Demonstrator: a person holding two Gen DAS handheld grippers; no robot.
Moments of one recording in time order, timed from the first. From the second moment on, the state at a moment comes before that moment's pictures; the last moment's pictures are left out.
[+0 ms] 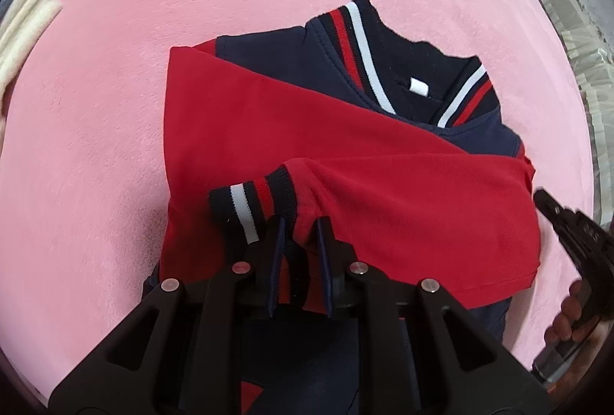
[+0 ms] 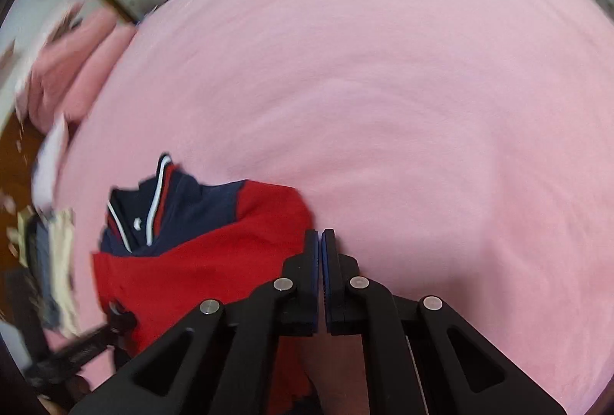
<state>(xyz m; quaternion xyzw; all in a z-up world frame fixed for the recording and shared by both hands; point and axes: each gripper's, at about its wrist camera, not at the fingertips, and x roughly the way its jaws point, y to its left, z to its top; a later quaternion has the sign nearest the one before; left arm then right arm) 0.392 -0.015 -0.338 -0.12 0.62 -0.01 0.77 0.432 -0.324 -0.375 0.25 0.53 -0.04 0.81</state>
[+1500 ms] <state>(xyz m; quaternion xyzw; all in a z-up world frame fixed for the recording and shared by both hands) 0.160 0.071 -0.255 -0.07 0.67 -0.11 0.73 0.205 -0.081 -0.272 0.24 0.57 -0.06 0.78</state>
